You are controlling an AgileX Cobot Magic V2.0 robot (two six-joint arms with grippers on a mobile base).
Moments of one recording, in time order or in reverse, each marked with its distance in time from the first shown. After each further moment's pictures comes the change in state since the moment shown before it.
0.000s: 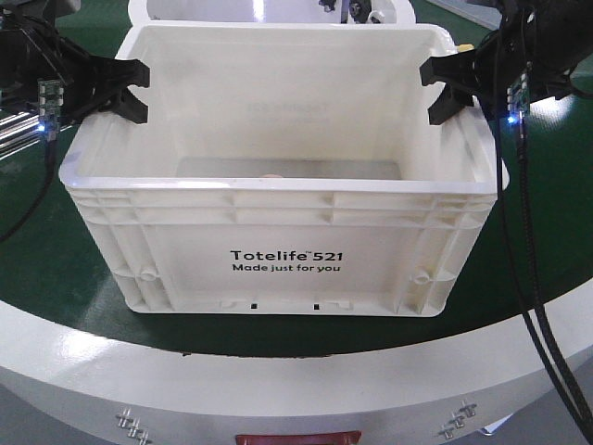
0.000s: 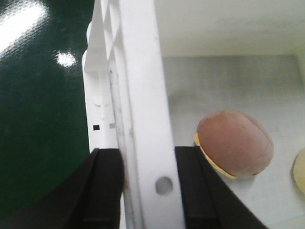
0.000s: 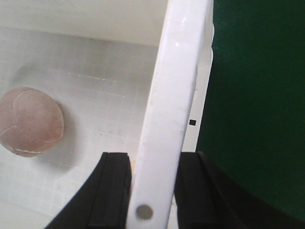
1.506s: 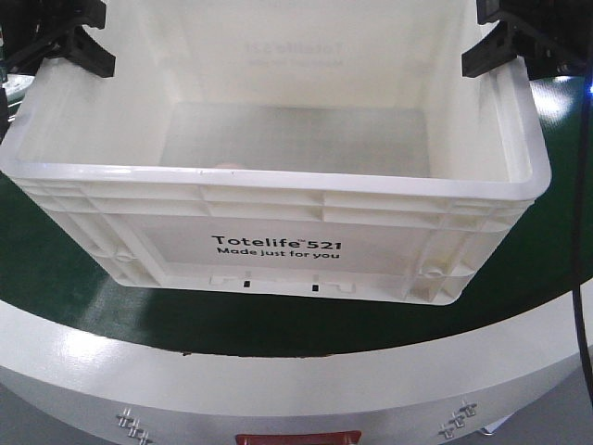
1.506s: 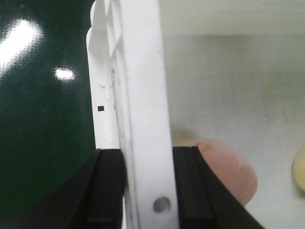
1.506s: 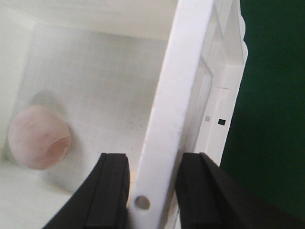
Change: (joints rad) left arm 0.018 -0.094 -0.187 -0.004 0.242 0.012; right arm -0.011 -0.276 0.015 0.094 0.089 0.016
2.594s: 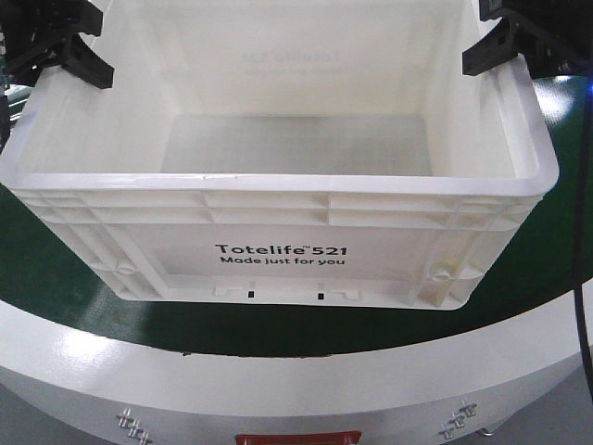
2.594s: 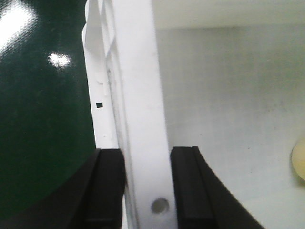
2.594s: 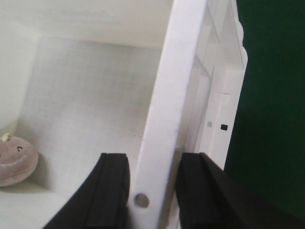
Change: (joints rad) left arm 0.008 -0.005 0.000 -0.018 0.056 0.001; right arm -0.006 0.000 0.000 0.014 0.002 -0.001
